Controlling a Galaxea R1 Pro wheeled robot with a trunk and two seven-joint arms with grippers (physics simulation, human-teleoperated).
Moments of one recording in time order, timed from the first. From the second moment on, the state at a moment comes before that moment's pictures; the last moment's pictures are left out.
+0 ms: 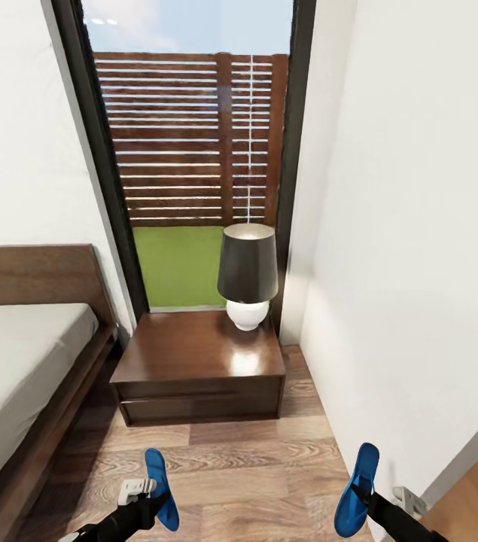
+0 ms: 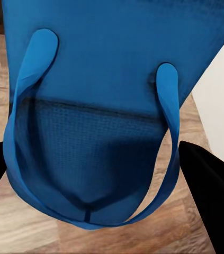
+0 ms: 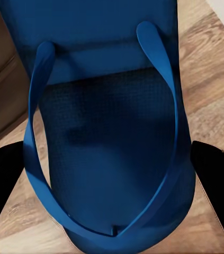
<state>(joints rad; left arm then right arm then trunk) -0.51 0.13 -0.64 -0.06 0.90 -0.25 -0.65 -0.39 -0.20 -0.41 -0.29 -0.26 0.08 0.62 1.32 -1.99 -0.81</state>
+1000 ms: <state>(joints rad) -0.51 0.13 -0.64 -0.06 0.90 -0.25 -0.65 -0.39 -0.20 -0.41 -0.29 -0.26 0.08 0.61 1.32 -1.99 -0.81</state>
